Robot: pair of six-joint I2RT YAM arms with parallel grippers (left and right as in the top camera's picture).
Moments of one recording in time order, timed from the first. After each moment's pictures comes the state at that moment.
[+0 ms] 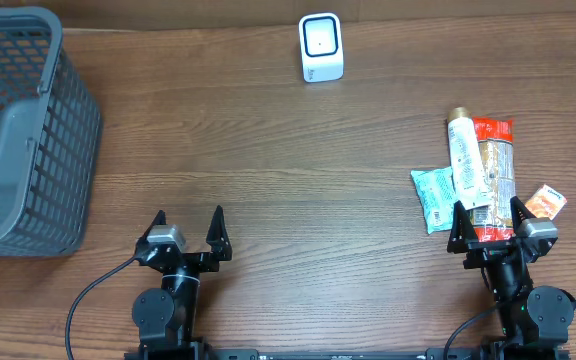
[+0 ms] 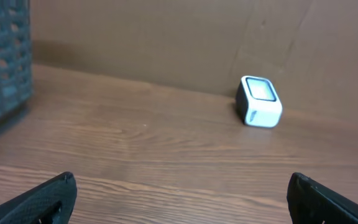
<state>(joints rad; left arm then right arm) 0.10 0.01 0.01 -0.07 0.11 -0.17 -0.04 0.01 0.02 -0.02 -0.17 0.17</state>
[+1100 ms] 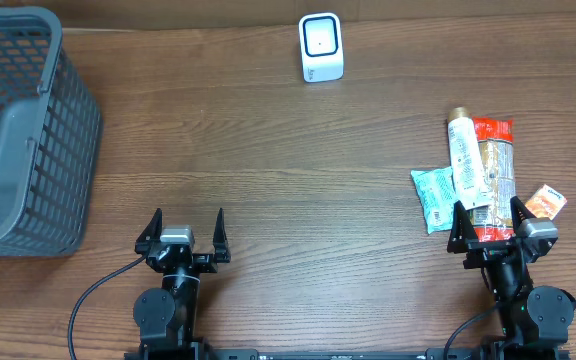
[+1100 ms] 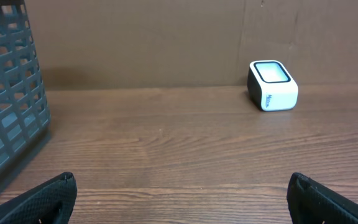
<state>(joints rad) 0.09 0.01 0.01 -0.07 0.09 0.01 -0.04 0.01 0.02 -0.02 -0.17 0.17</state>
